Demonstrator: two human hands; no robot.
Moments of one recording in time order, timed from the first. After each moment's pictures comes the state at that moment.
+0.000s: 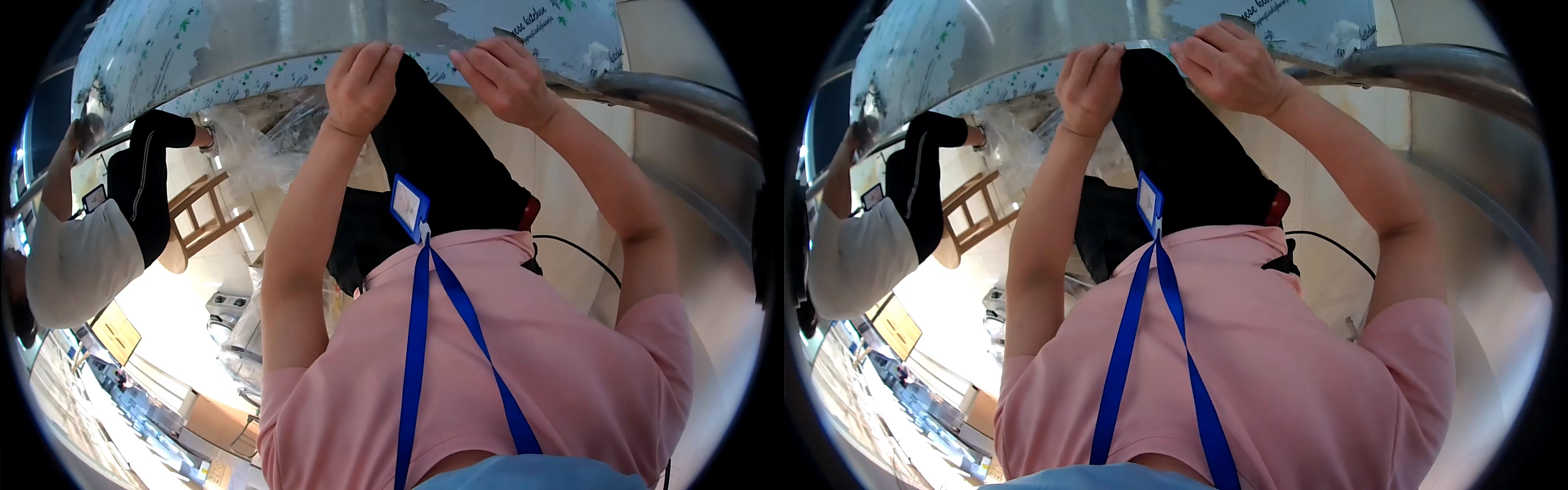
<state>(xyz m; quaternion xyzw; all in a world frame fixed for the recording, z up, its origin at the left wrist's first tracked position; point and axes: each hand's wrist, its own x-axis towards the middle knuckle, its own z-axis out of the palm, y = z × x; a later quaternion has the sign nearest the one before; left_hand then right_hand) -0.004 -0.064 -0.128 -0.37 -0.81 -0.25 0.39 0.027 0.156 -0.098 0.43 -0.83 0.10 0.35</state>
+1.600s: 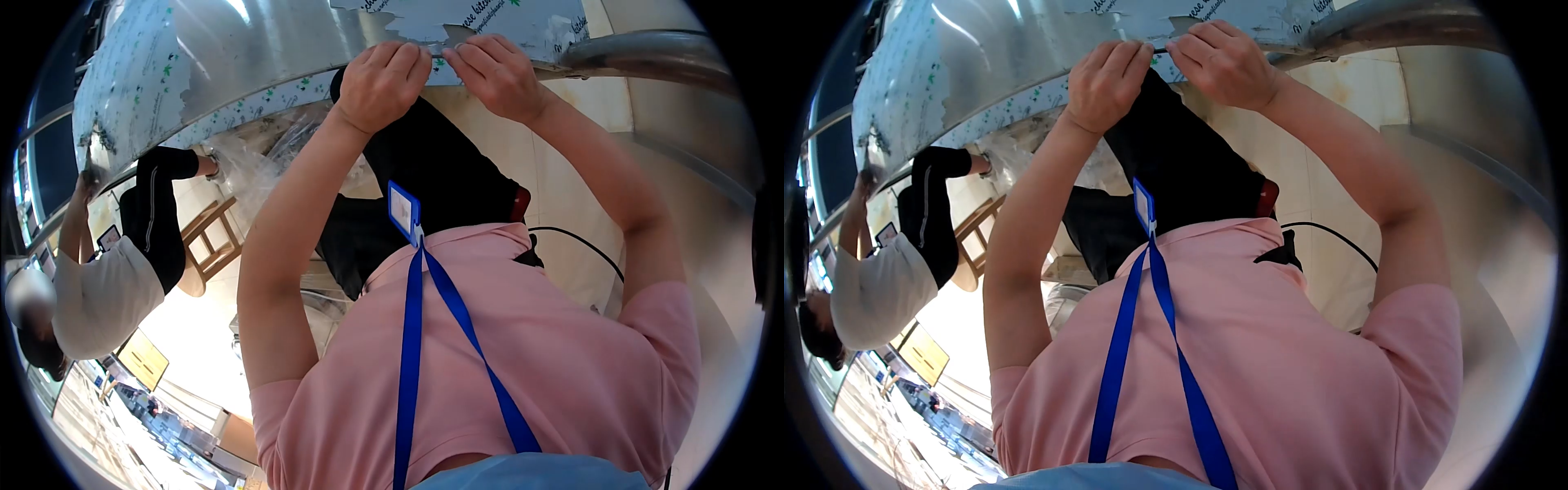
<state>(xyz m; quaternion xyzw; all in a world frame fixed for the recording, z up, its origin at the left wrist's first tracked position) -0.013 -0.013 -0.101 -0.52 -0.78 -0.14 0.31 0.038 0.190 -0.100 0.36 -0.86 0.06 0.35</state>
